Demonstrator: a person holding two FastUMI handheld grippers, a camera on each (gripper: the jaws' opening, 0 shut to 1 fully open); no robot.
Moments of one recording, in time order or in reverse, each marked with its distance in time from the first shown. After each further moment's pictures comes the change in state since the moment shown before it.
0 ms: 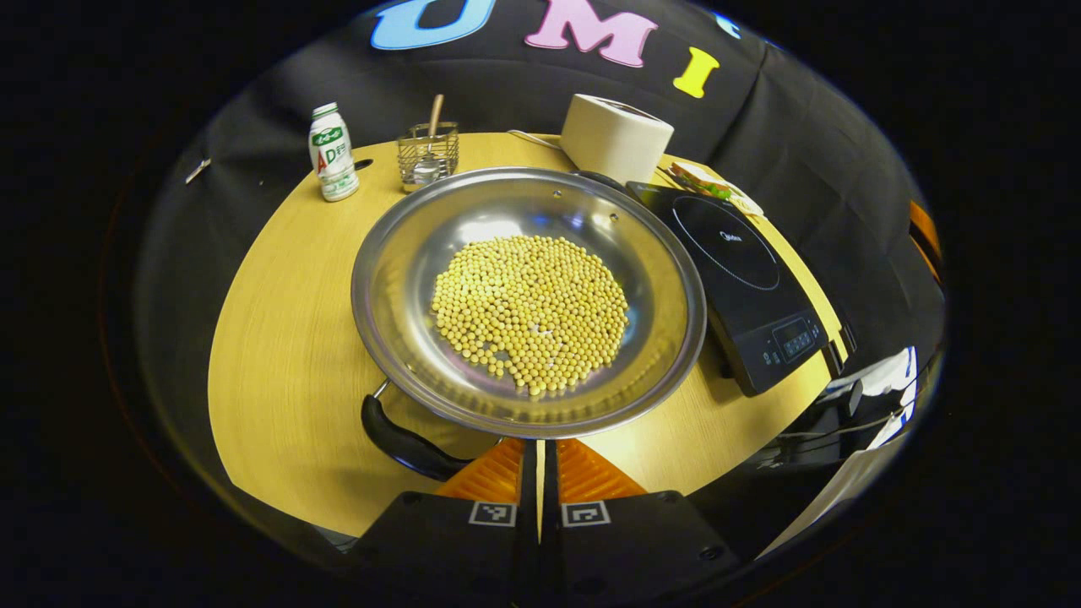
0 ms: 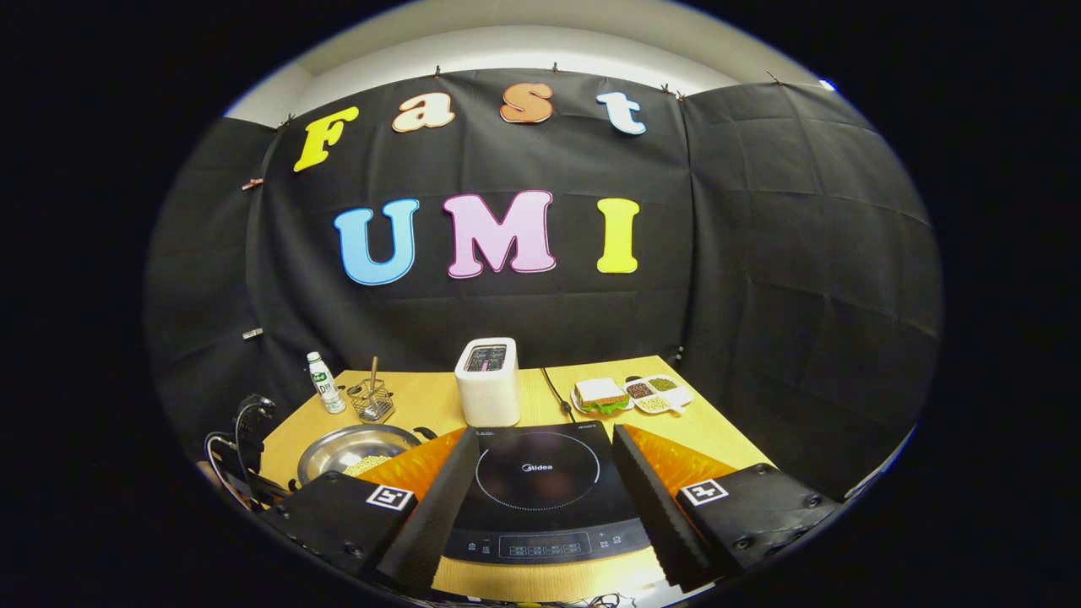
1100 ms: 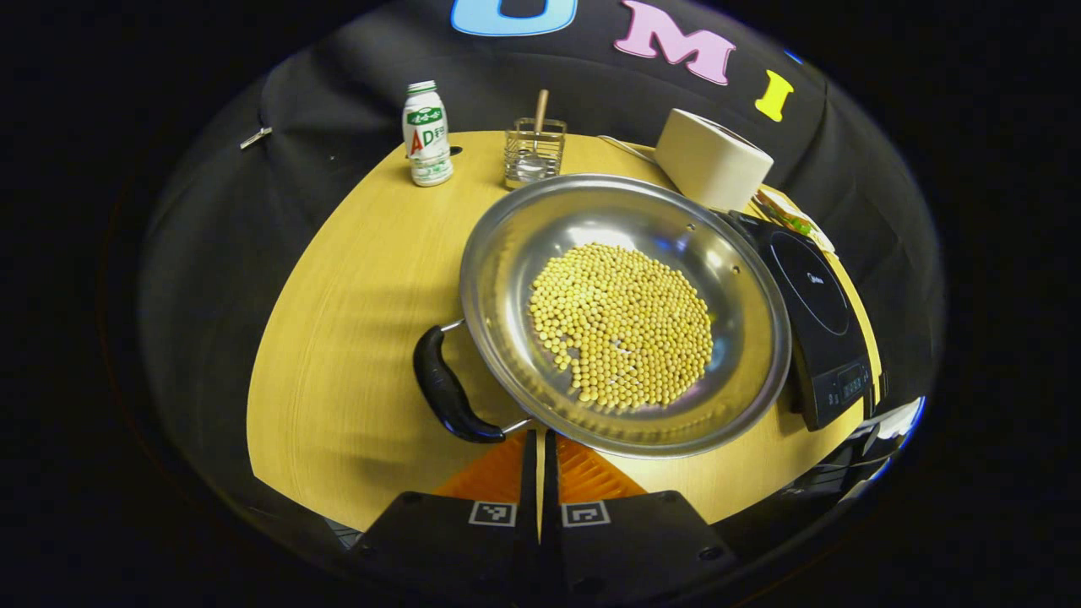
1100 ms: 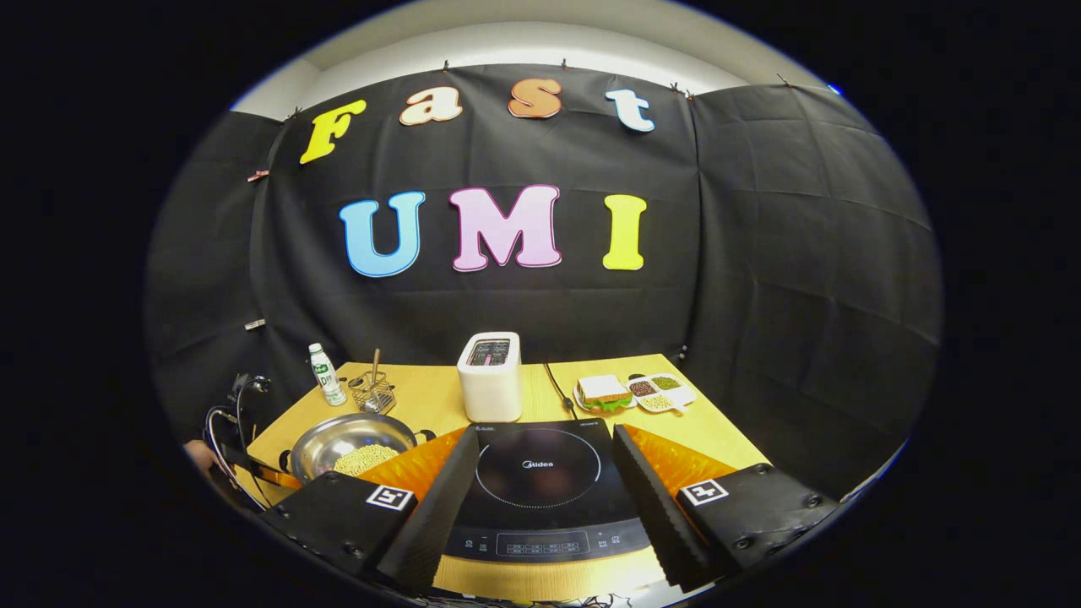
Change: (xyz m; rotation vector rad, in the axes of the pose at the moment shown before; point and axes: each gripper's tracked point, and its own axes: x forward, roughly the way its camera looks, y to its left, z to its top) left arm 0.004 0.090 0.017 -0.130 -0.017 0.177; right arm 0.001 0.002 -0.004 -0.027 0.017 0.014
